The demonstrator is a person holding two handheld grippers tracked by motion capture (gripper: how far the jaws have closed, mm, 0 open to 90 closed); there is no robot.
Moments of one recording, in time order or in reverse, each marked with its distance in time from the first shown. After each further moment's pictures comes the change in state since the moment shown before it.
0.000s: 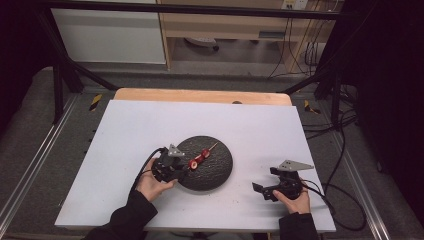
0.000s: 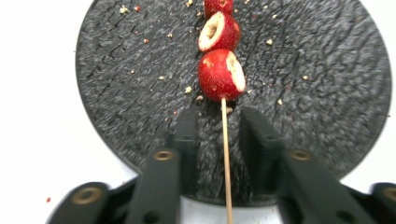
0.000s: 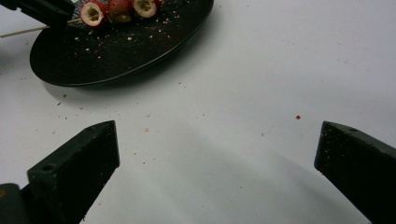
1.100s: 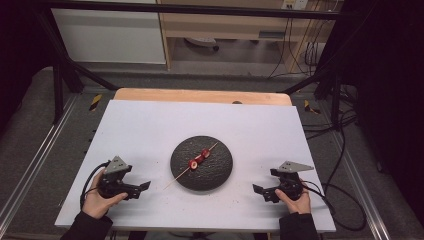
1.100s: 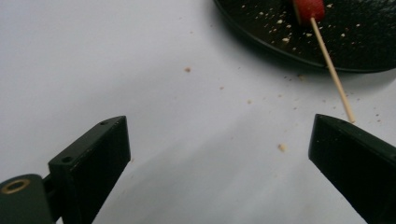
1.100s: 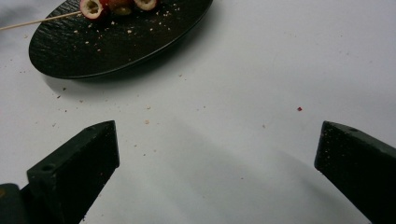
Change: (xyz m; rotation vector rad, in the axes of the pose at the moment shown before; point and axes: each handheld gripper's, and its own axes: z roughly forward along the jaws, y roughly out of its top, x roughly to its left) left arm 0.070 -0.110 -0.065 -0.190 0.039 -0.095; right arm 0.000 -0.003 -0.001 0.015 0.000 -0.002
